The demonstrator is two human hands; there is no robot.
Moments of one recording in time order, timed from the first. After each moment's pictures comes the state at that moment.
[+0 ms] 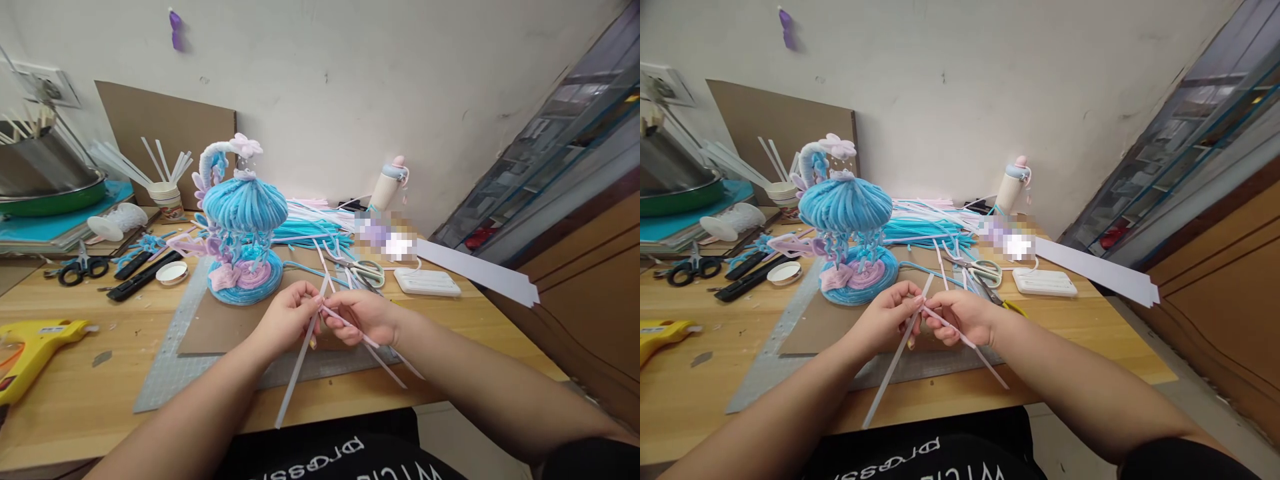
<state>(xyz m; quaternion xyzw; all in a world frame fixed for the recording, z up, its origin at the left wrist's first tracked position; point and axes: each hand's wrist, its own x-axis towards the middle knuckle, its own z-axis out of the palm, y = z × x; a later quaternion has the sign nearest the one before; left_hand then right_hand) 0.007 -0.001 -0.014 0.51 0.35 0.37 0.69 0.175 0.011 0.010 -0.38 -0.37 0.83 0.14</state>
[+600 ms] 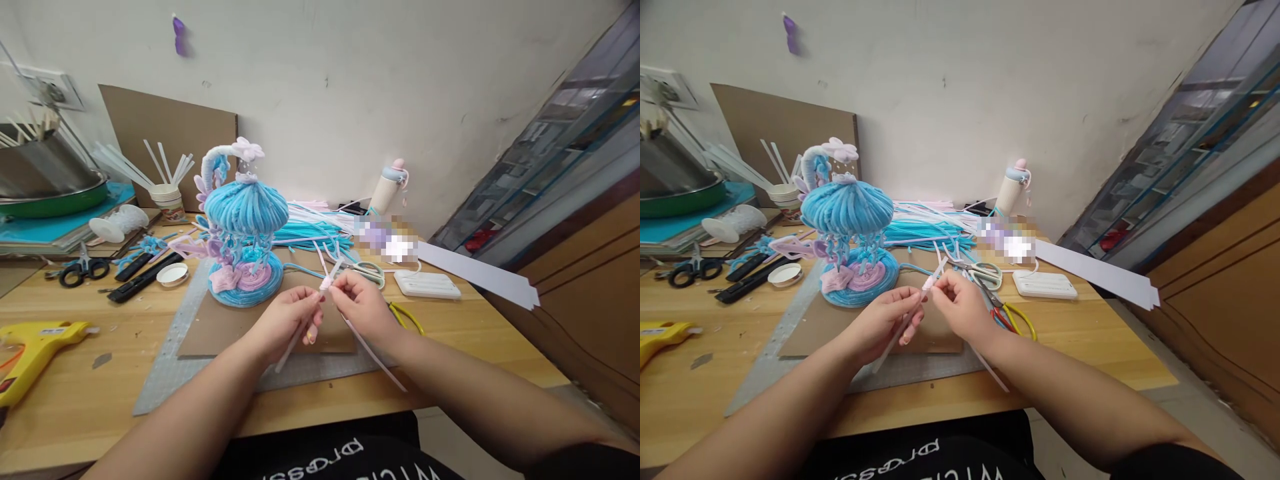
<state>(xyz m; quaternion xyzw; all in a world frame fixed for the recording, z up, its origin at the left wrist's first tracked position) 0.005 -0.004 0.000 0.42 0.32 0.37 0.76 0.166 0.000 0.001 -0.47 -0.65 0.41 0.44</state>
